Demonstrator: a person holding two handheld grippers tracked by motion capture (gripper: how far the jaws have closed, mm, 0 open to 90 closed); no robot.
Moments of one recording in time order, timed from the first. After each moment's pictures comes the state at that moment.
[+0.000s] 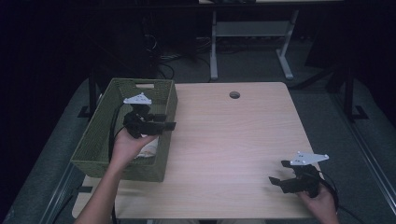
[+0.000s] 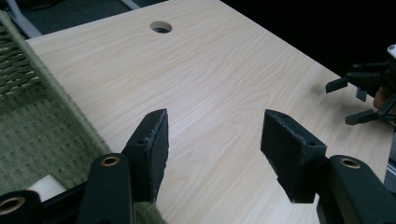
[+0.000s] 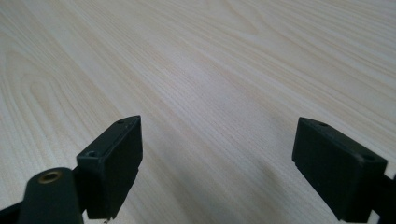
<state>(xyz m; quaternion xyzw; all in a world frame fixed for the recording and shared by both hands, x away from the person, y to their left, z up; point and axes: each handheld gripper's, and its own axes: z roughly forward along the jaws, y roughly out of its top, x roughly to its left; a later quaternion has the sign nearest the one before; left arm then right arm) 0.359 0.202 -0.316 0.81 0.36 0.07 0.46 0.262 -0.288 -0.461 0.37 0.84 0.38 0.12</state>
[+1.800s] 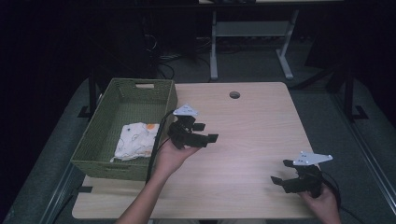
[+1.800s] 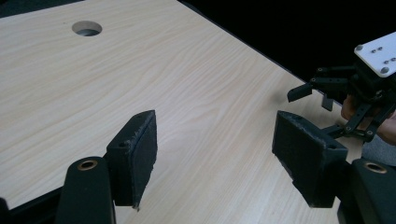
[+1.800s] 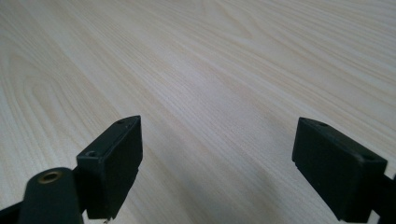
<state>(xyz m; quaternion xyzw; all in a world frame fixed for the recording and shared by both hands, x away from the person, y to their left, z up) 0.340 0.091 -0.343 0.82 0.33 0.04 0.47 0.259 -0.293 -0.458 0.37 0.83 0.39 0.13</state>
